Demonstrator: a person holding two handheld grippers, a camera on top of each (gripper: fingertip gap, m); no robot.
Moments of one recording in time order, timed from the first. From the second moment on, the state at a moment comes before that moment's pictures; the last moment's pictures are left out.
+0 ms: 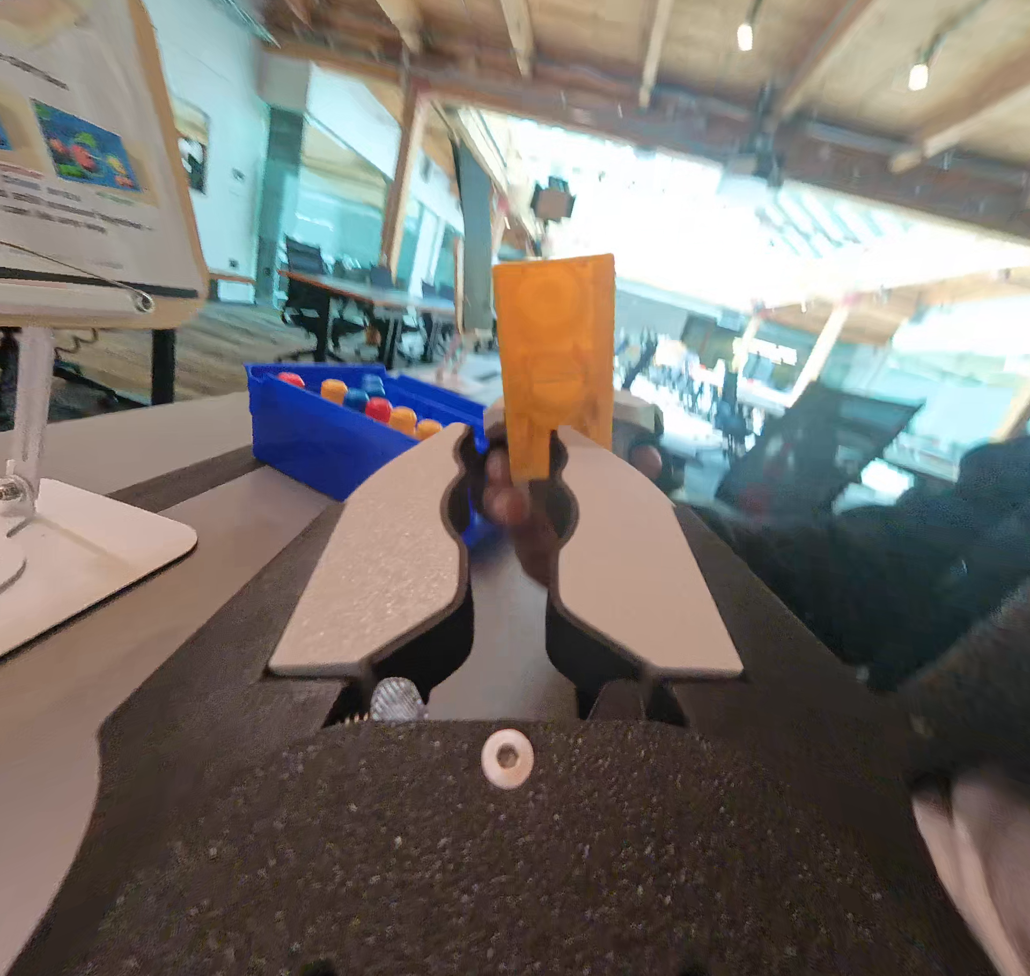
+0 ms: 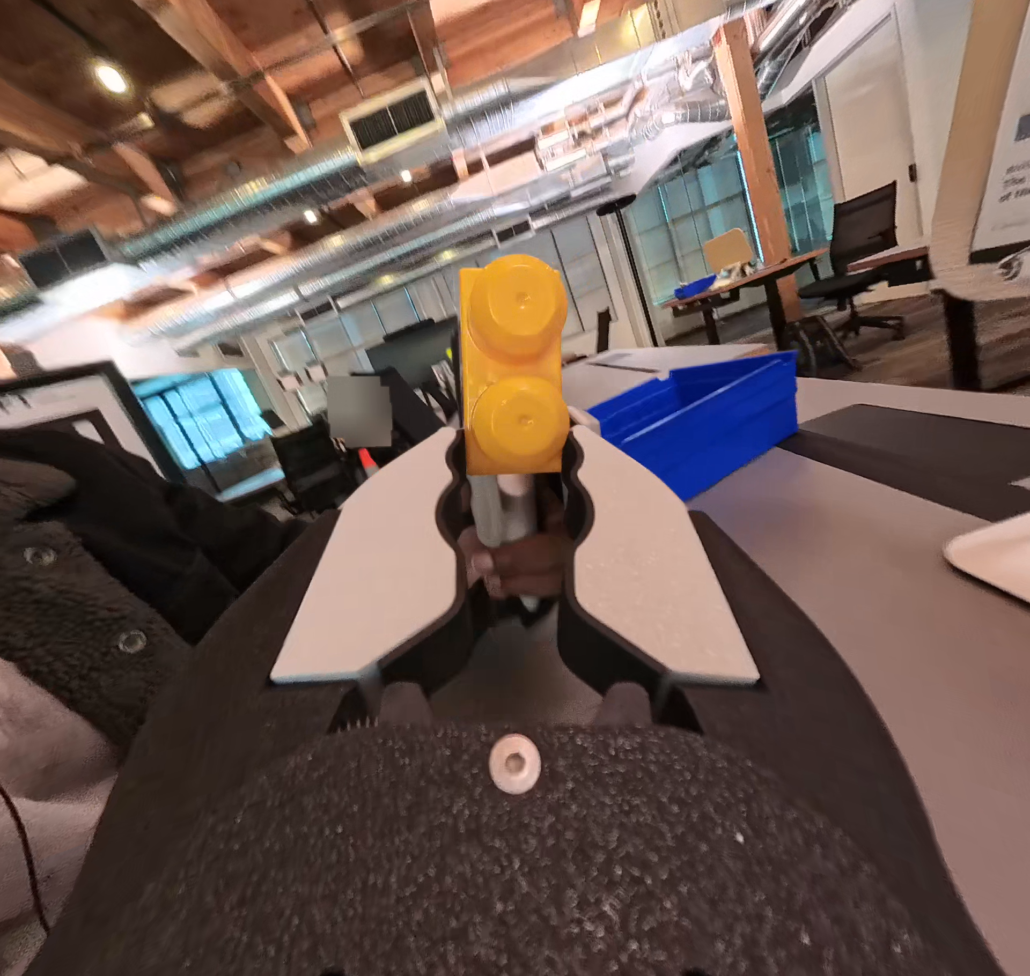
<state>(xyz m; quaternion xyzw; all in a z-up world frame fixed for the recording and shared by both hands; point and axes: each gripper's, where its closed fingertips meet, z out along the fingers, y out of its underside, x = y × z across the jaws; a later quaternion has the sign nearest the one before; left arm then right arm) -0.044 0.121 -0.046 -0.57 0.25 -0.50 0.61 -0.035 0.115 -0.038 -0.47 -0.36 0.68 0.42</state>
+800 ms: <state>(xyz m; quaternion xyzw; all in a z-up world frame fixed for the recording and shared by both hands) -0.051 0.099 -0.125 -0.66 0.51 -0.29 0.47 0.008 0.103 -0.207 -0.61 -0.75 0.17 0.20</state>
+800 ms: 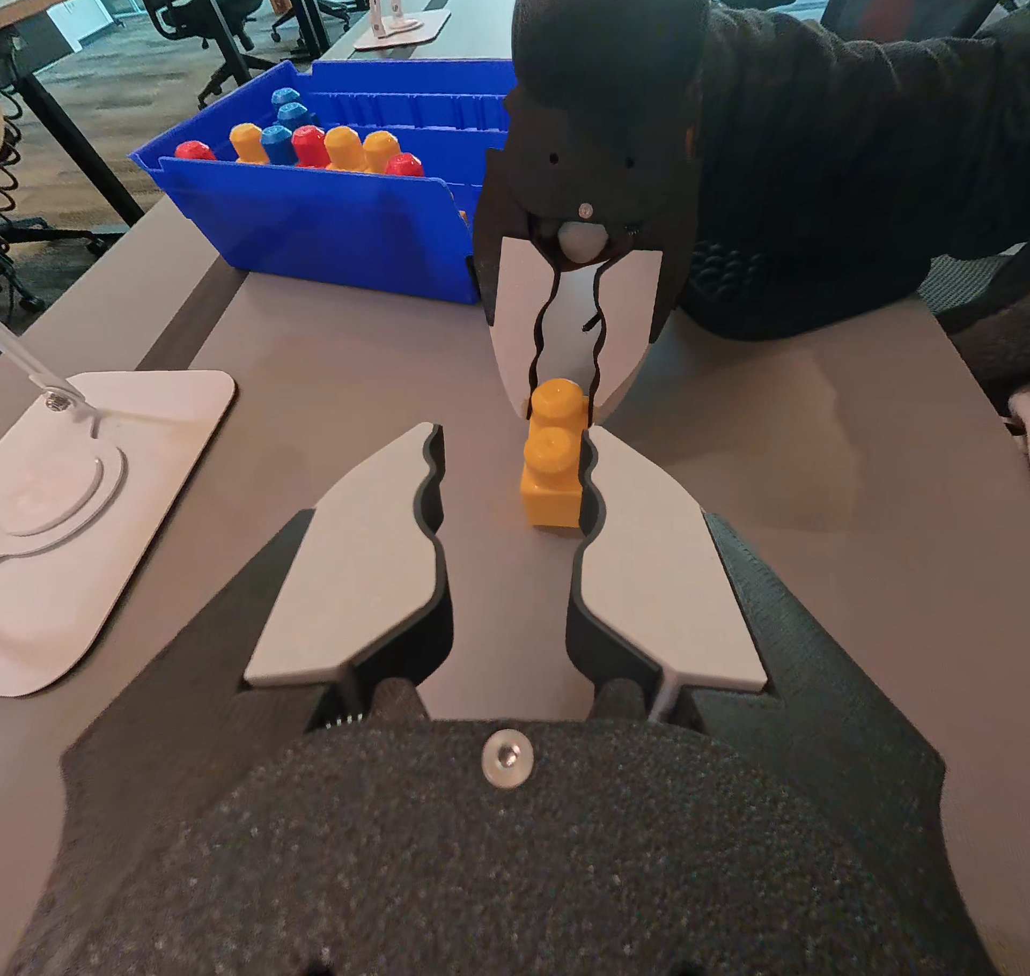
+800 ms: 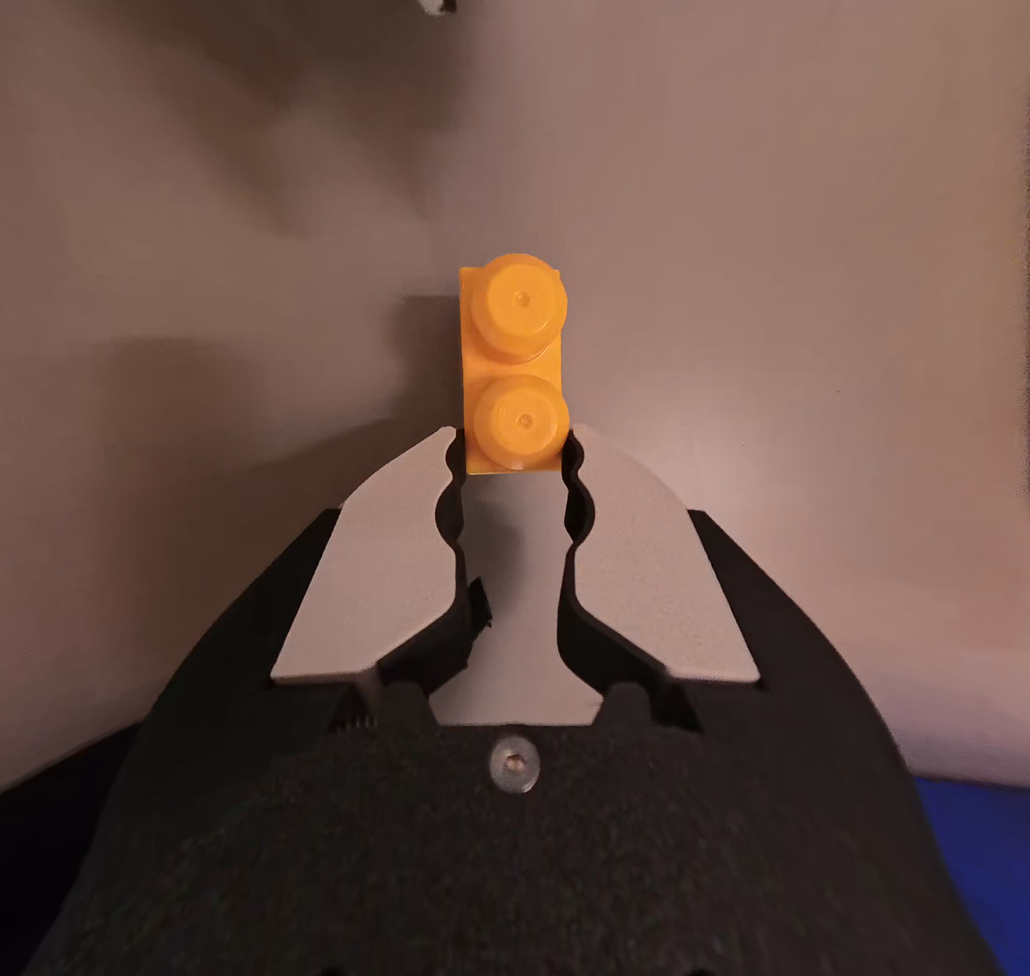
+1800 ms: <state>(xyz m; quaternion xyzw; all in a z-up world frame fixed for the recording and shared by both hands) -0.278 0.138 -0.008 -0.73 0.26 -0.10 0.63 -0.026 0.130 -0.115 -0.57 -0.58 0.42 0.41</state>
